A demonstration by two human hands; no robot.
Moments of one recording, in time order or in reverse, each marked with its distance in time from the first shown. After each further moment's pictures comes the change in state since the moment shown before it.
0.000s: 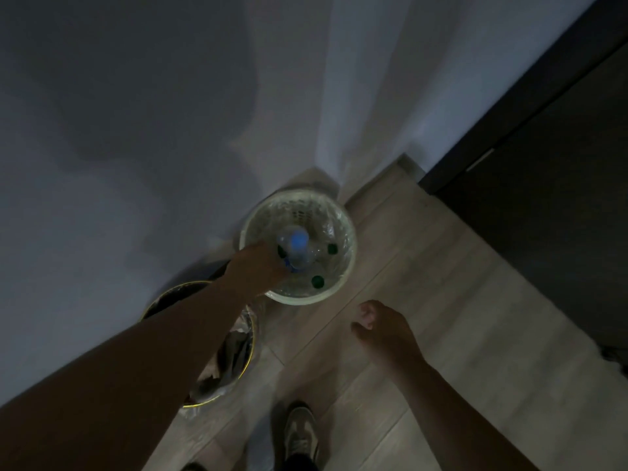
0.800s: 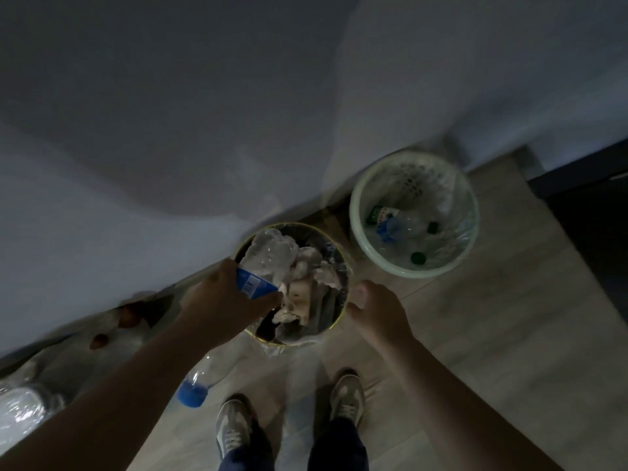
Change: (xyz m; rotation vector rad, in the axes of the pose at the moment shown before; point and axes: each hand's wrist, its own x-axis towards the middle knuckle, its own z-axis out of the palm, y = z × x) left_hand -0.106 -0.254 0.023 -0.352 0.119 -0.267; right_hand -0.002 -0.105 0.178 -0.310 -0.137 -0.232
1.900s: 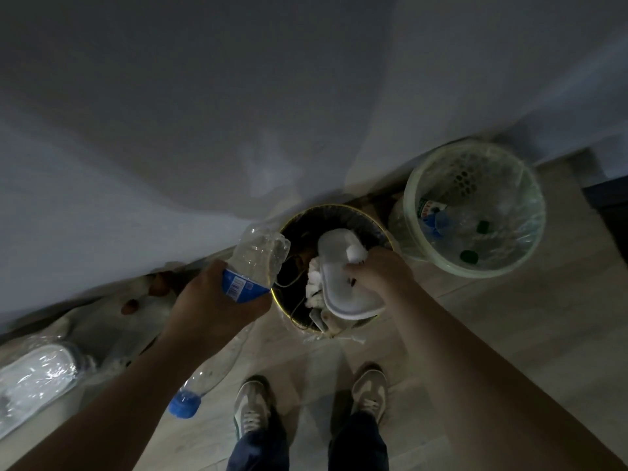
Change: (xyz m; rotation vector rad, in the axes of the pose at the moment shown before) left_hand -0.019 -0.082 -0.014 -0.144 0.148 -0.048; right_hand 0.061 -0.083 0.039 -0.191 -0.226 0.241
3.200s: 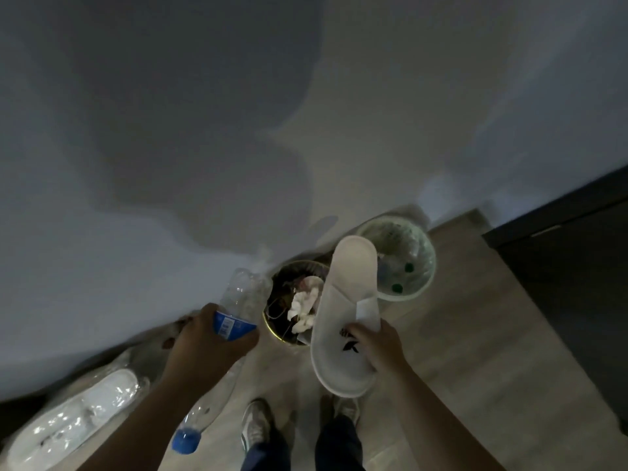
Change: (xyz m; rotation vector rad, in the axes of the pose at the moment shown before) left_hand -0.172 0.088 -0.140 -0.128 0.063 0.035; right_hand -0.269 0.067 -0.079 0.931 0.078 0.008
